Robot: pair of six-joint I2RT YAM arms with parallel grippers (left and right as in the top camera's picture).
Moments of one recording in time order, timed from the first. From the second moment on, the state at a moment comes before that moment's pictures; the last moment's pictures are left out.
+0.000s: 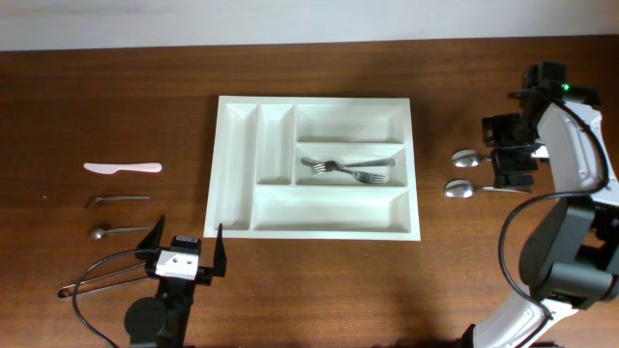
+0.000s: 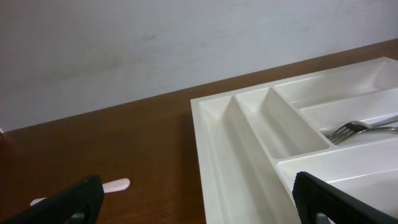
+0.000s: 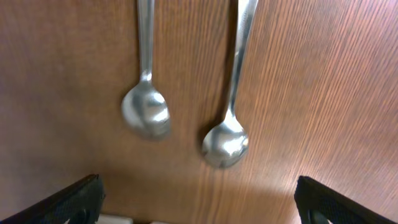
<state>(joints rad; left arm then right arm) 0.02 0.01 0.03 -0.11 0.13 0.20 -0.26 1.95 1.62 -1.15 -0.01 1.24</state>
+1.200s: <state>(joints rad) 0.02 0.01 0.03 -0.11 0.13 0.20 -0.32 2.14 1.62 -1.06 0.03 1.11</state>
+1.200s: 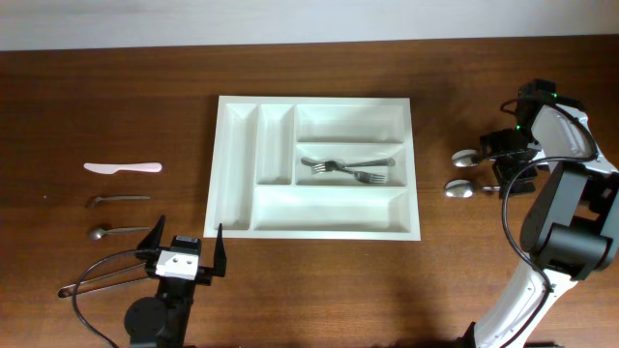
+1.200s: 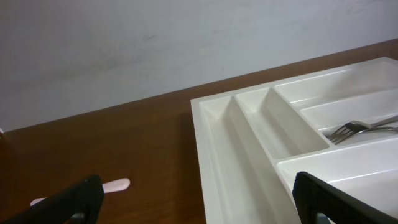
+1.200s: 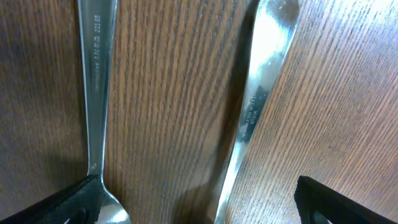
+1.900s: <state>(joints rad) 0.02 0.01 0.03 -0.11 0.13 0.20 -0.37 2.14 1.55 -1.01 0.06 1.12</state>
